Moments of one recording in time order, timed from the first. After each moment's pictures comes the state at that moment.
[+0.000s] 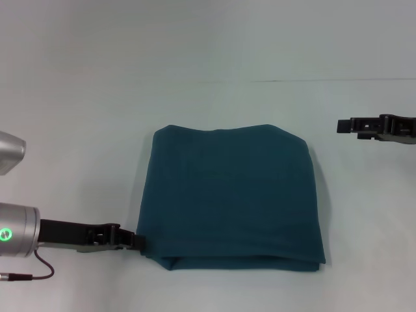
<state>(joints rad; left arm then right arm) -0.55 -2.09 0.65 0.70 2.38 1.52 -2.29 0.65 1.92 -0.69 -0.61 -2.14 -1.27 2.23</state>
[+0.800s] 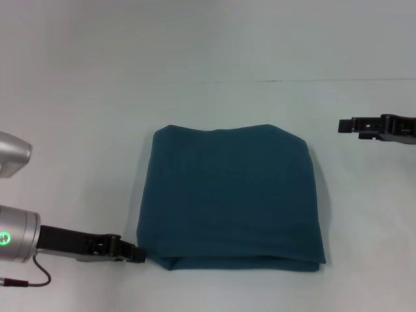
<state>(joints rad) -0.57 -2.08 0.66 0.70 2.43 1.58 -2.29 0.65 1.92 -0.69 -0.61 -2.13 -1.27 2.23</state>
